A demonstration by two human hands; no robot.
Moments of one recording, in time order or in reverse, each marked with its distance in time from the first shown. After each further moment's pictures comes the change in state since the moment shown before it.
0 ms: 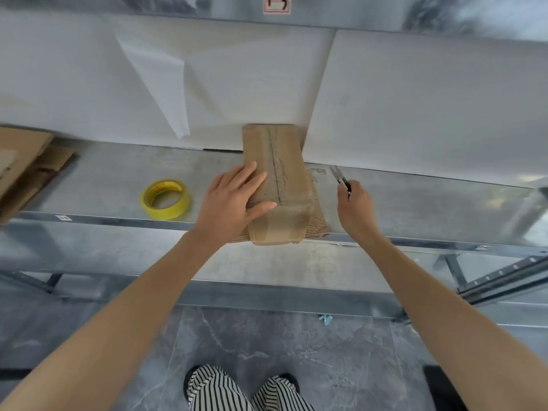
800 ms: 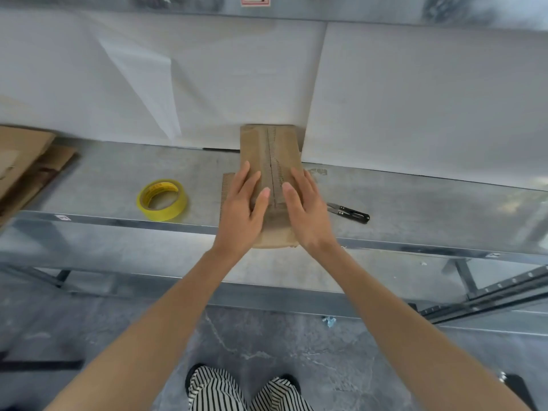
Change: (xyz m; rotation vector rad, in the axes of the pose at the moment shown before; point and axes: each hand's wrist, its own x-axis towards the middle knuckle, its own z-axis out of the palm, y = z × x) left_hand 0.002 0.039 0.028 -0.578 0.187 -0.399; right_hand -0.042 -0.061 0.025 0.375 -0.220 -0.206
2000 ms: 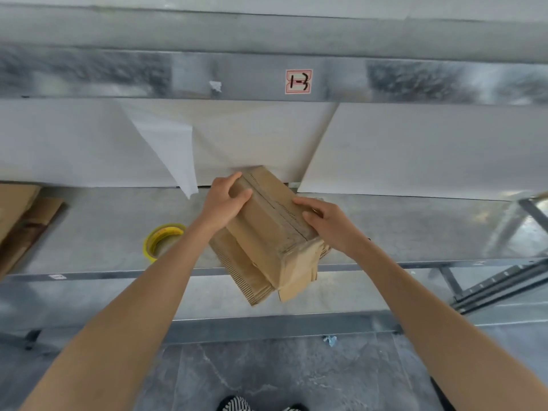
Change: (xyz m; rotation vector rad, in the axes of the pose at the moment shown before) left_hand 0.121 -0.040 -0.054 -0.004 -0.351 -0.224; right_hand 0.043 -0.027 -0.027 -0.079 -0.189 0.178
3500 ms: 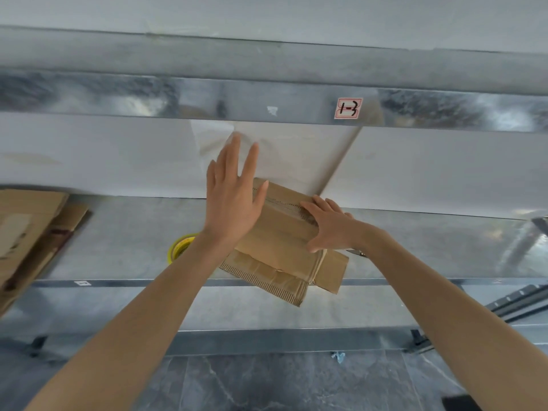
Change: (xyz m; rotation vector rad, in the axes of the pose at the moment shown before) left_hand -0.026 0.027 -0.045 0.643 0.500 0.523; right_hand 0.024 -0.047 0.011 -0.814 -0.270 0.044
